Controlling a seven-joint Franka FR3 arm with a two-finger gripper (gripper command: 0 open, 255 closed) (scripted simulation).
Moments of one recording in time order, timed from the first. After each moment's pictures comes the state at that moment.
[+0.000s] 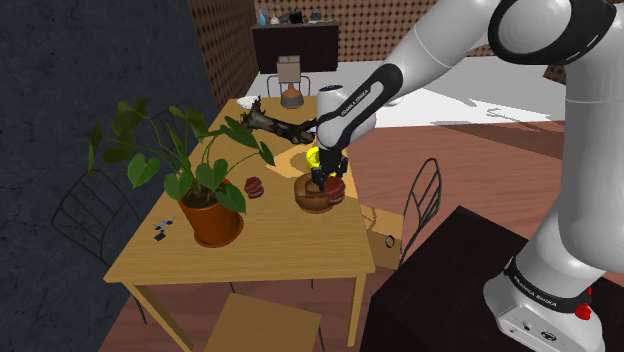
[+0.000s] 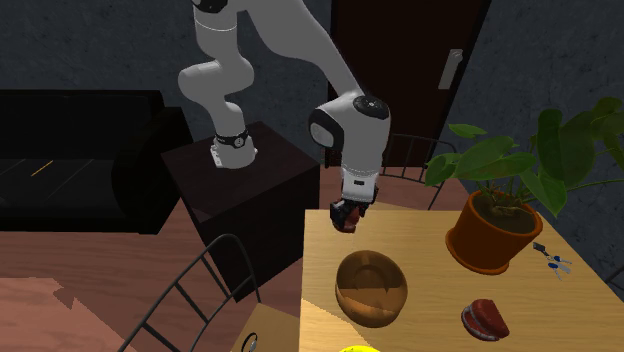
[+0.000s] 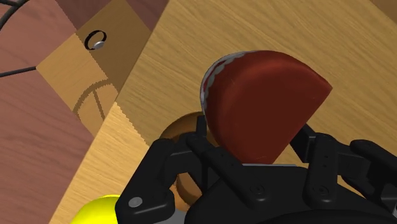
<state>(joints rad) 0.08 0.40 0.05 -2.06 0.02 2.42 0.21</state>
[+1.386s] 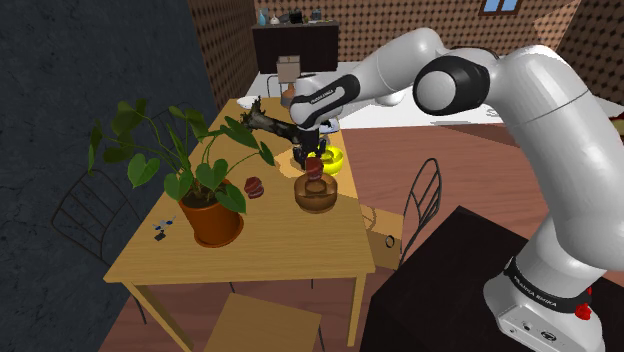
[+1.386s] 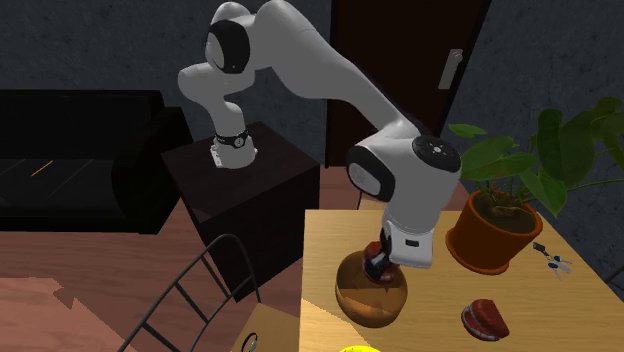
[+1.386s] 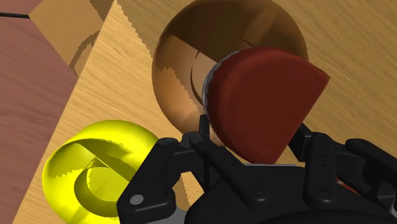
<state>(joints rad) 0.03 0.84 0.02 -1.31 0.01 2.11 0.14</state>
